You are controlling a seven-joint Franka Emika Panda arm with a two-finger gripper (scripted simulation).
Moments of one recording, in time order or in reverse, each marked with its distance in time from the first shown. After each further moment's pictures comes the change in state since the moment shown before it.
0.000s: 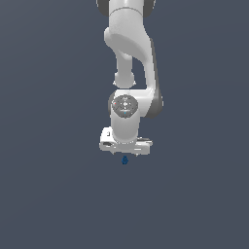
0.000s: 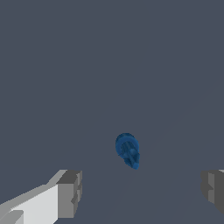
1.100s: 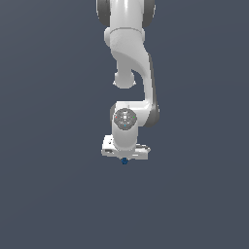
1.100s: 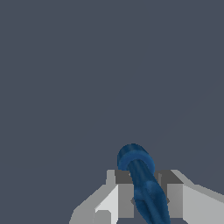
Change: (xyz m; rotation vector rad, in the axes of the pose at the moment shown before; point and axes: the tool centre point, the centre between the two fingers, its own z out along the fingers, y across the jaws) arm 0.001 0.000 0.051 0.001 0.001 0.002
